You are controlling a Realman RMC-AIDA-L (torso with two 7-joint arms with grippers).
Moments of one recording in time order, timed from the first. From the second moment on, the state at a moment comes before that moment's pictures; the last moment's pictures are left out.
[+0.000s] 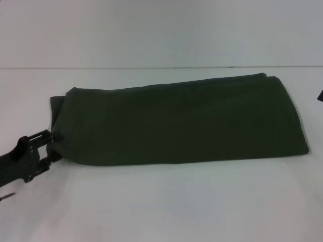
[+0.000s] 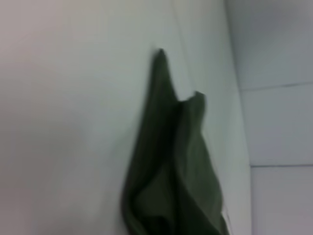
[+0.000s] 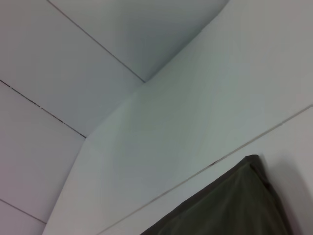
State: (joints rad) left arm -0.38 -2.03 0.45 0.45 1.93 1.28 -2.45; right arm 0.42 2.01 -0.49 -0.69 -1.91 -1.26 2.14
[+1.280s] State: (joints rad) left arm -0.47 -2.03 0.46 0.42 1.96 1.21 -2.45; right arm 0.43 2.00 -0.46 -0.69 -1.91 -1.27 2.14
